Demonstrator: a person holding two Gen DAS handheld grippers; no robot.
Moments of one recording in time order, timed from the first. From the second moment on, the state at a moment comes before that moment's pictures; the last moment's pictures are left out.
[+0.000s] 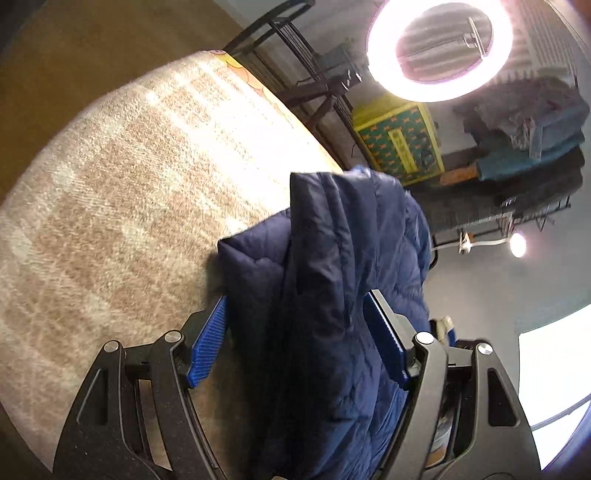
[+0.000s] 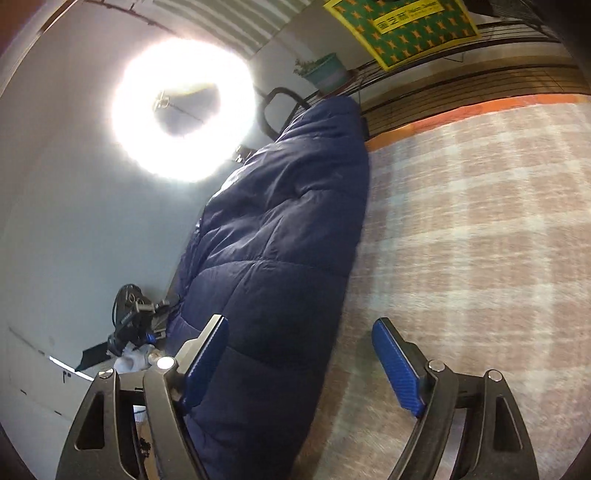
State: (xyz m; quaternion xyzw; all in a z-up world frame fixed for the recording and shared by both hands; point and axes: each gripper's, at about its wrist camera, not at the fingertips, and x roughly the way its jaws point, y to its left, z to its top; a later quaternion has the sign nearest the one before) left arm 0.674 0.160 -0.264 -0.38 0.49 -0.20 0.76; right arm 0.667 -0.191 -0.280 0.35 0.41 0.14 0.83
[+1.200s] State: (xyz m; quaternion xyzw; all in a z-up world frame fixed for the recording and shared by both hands) left arm 0.616 0.034 -0.164 -0.19 0.44 -0.18 0.86; right arm 0.602 -0.140 -0.184 0.20 0.40 0.07 0.89
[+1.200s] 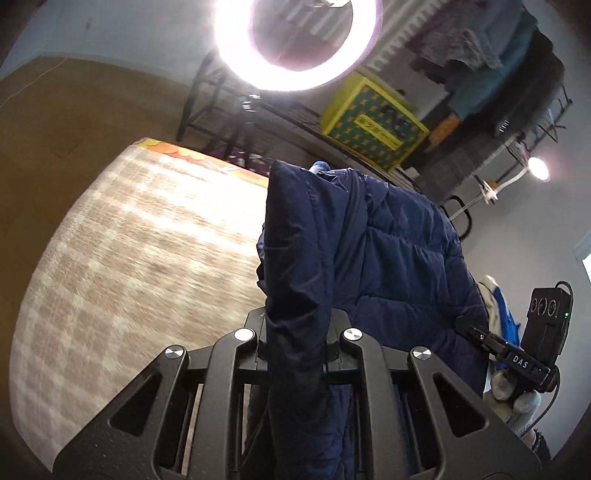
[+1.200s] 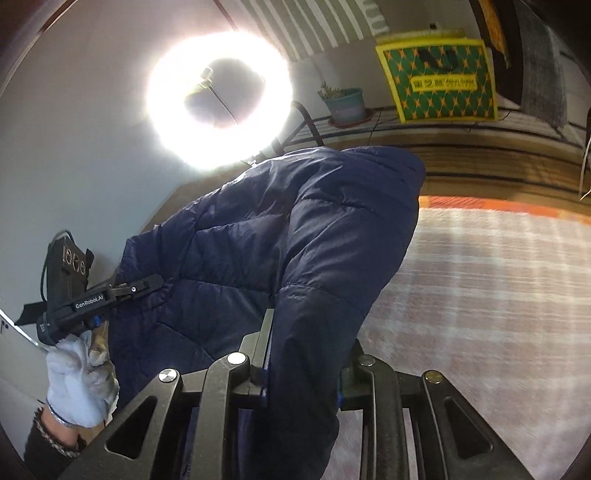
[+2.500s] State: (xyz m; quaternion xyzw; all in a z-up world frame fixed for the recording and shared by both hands) left arm 0.361 -0.330 -0.036 -0.02 0.40 -0.42 0.82; right arm 0.218 -0.353 -0.062 0.13 0.34 -0.09 0.93
